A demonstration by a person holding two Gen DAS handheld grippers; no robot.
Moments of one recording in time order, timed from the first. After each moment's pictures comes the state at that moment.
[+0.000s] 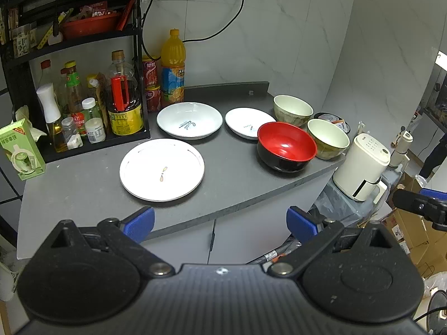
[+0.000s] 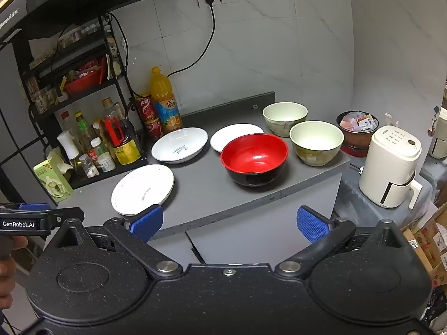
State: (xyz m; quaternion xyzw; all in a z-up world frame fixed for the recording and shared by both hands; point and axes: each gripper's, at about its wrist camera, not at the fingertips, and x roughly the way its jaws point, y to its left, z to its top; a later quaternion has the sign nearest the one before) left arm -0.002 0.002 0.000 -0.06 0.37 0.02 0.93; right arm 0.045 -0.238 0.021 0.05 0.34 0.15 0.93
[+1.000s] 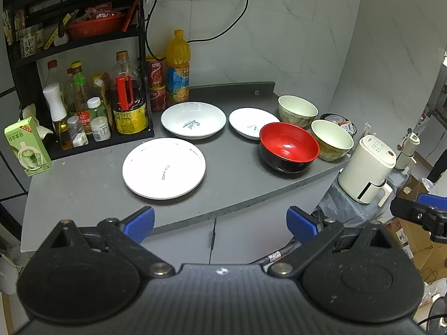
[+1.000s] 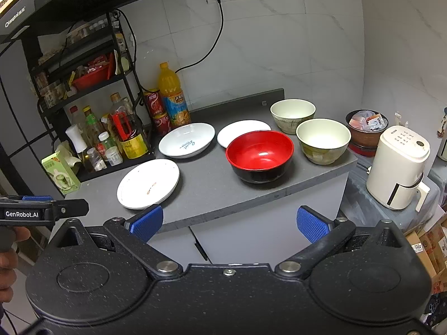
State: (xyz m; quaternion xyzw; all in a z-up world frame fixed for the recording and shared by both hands) left arm -0.003 -0.010 0.004 -0.06 0.37 0.04 0.93; right arm 0.047 -0.246 0.017 0.05 0.35 0.18 0.92
